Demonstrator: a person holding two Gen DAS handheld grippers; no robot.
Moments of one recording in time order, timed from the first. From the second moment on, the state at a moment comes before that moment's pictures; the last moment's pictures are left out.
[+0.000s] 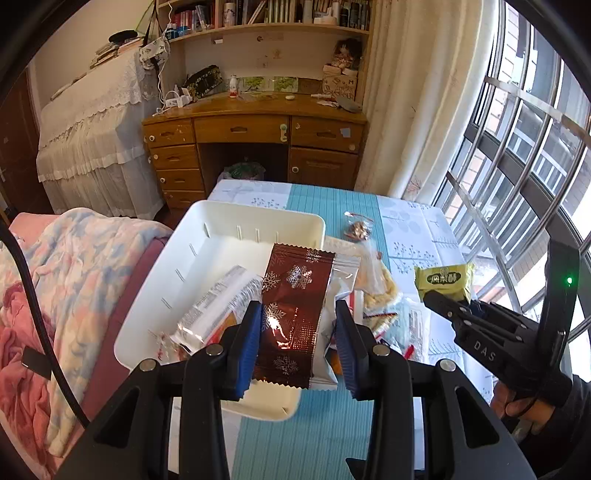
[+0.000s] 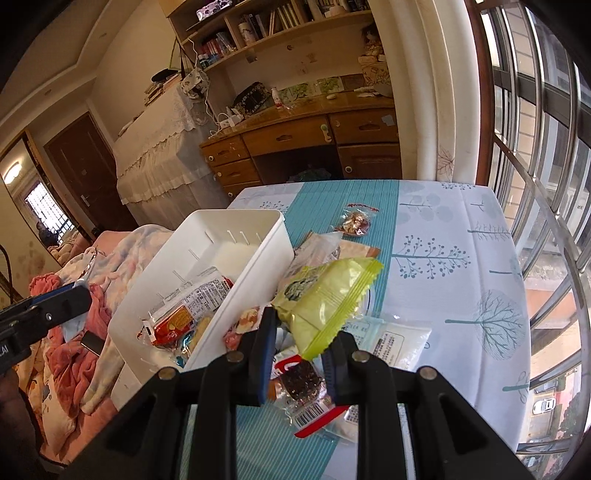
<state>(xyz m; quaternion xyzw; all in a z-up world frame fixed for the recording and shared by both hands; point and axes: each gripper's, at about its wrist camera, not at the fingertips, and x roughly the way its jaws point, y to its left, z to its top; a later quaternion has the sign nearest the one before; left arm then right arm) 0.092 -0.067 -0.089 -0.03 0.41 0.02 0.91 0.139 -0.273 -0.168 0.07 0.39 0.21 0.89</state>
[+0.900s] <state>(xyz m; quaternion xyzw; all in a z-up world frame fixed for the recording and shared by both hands) 0.169 0.050 -0.090 -0.01 0.42 -0.07 0.90 0.129 -0.149 -0.161 0.09 0.38 0.18 0.91</state>
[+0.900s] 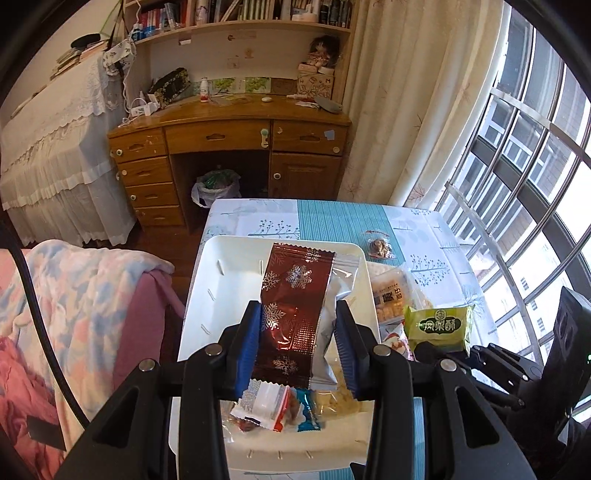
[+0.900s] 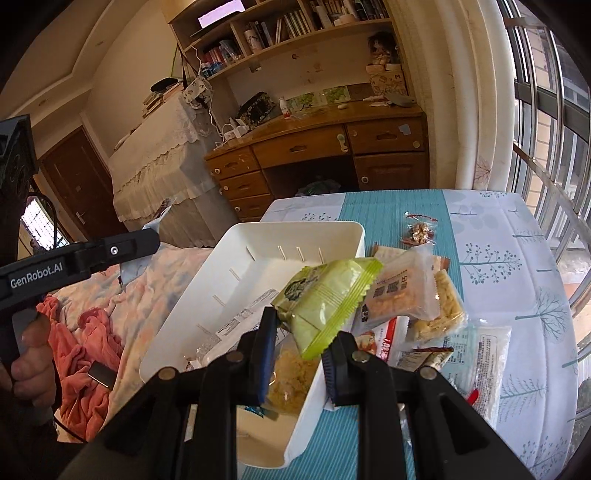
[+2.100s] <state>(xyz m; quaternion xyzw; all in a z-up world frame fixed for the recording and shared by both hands) 0.167 0.069 -0.112 -0.01 0.45 -0.17 0.88 0.081 -0.123 -0.175 0.11 0.39 0.05 0.91</state>
